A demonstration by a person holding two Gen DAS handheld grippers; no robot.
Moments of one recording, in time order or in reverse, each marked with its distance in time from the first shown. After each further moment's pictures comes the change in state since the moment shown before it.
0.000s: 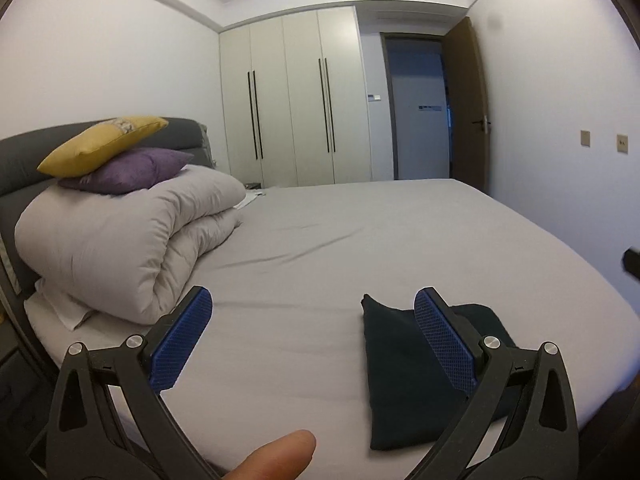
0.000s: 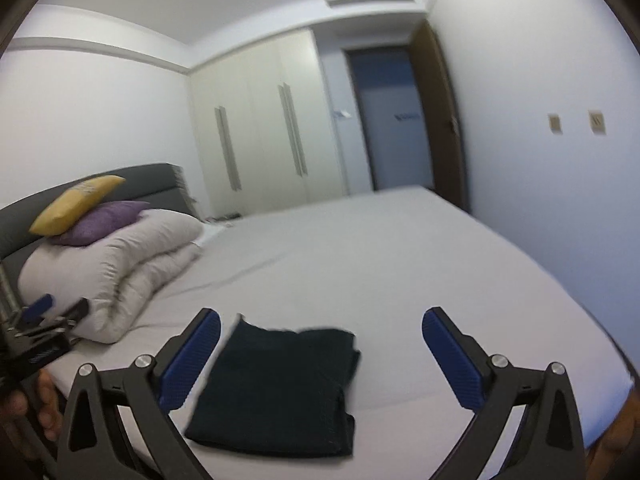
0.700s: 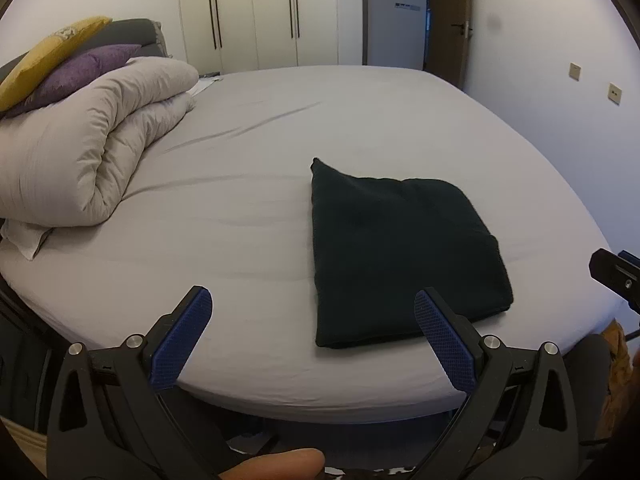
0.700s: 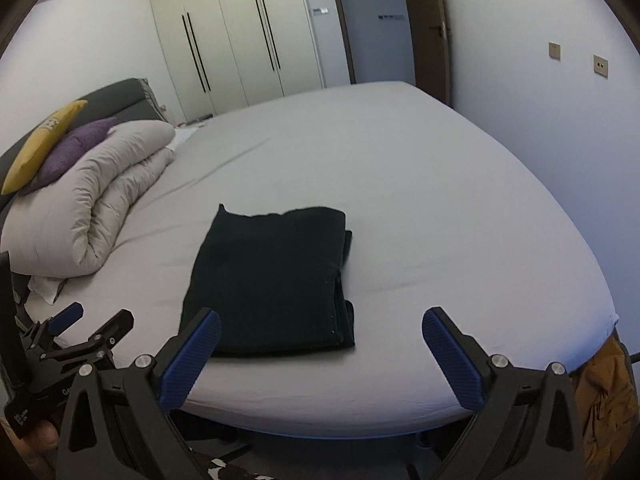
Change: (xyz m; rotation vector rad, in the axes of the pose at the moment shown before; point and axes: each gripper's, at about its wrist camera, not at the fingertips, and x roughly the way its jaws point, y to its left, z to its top) left arm 0.034 -0.047 -0.086 0.019 0.432 -0.126; right arm 0.046 0.002 -0.032 0.050 0.453 -0.119
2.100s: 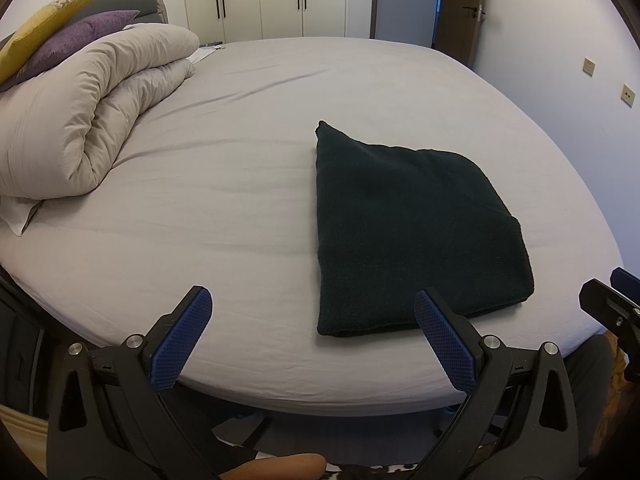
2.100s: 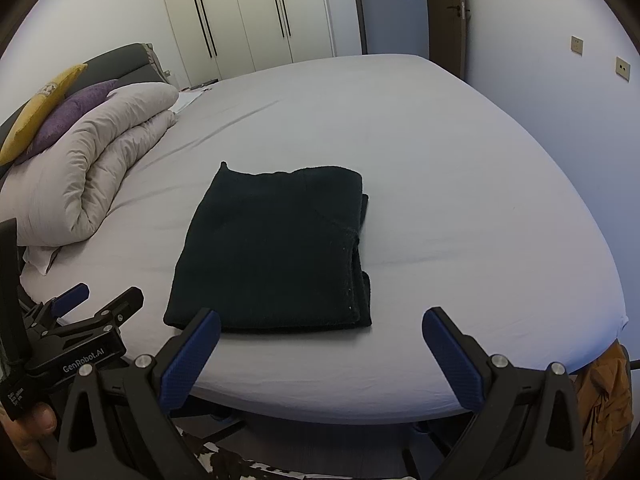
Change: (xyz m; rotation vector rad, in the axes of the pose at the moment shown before) left arm 0.052 0.013 -0.002 -0.039 0.098 -0.011; right arm 0.033 0.020 -0.023 -0.052 0.108 0.010
